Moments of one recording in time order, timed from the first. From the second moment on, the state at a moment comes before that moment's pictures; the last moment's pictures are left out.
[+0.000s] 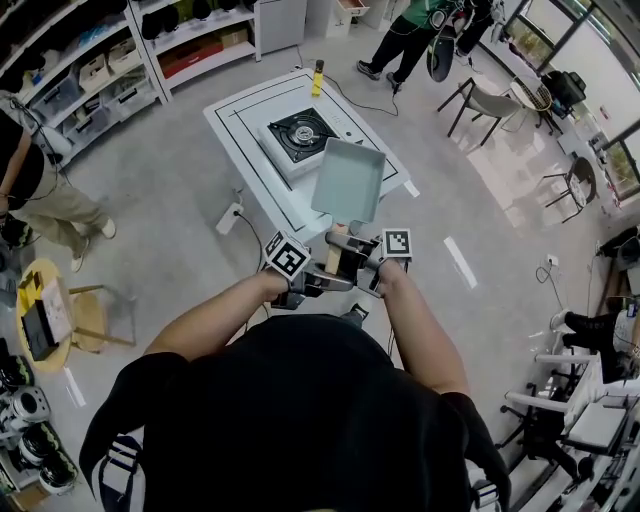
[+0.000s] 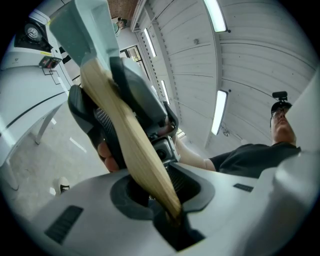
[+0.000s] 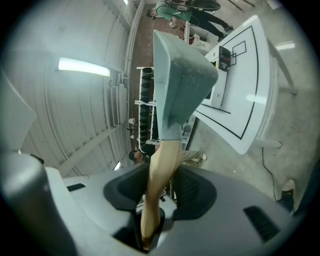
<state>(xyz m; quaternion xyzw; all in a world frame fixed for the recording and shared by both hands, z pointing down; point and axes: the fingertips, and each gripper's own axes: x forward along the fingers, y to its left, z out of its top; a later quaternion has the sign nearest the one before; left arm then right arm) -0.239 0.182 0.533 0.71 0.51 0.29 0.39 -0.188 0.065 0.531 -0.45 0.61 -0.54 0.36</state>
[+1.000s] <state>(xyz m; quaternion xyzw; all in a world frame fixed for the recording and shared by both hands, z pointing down) -0.124 0.215 0.542 0.72 0.47 0.27 0.42 -0.082 0.096 0.545 -0.41 0.64 -0.56 0.34</state>
